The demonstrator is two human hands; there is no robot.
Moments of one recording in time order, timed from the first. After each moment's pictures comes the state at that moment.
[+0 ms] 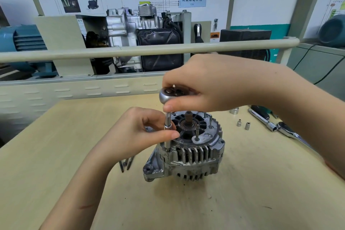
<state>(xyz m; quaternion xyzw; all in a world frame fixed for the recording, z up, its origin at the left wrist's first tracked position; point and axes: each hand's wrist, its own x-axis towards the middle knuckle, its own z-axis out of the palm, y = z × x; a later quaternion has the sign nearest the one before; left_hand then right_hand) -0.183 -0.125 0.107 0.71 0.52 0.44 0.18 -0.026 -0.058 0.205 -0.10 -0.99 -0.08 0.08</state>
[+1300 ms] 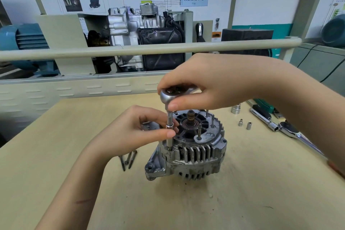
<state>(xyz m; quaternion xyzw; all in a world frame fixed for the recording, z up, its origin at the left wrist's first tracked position) -0.191 -0.127 0.111 0.73 0.51 0.41 0.21 -0.029 -0.053 0.207 -0.07 -1.00 -0.01 0.06</state>
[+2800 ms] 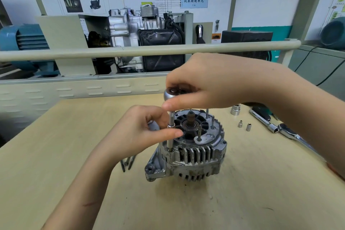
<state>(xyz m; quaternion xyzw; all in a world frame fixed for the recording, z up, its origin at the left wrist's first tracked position) -0.184 -0.126 0.106 0.70 0.56 0.43 0.11 -0.031 -0.058 0.207 -0.10 -0.99 -0.05 0.08</state>
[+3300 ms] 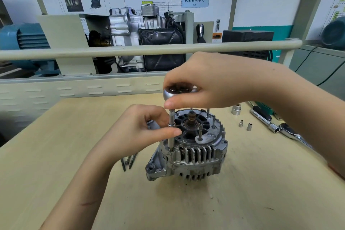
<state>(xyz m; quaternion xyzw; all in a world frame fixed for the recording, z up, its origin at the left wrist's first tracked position) -0.187 -0.125 0.106 0.70 0.55 0.44 0.13 -0.032 -0.057 0.207 -0.09 -0.99 -0.04 0.09</state>
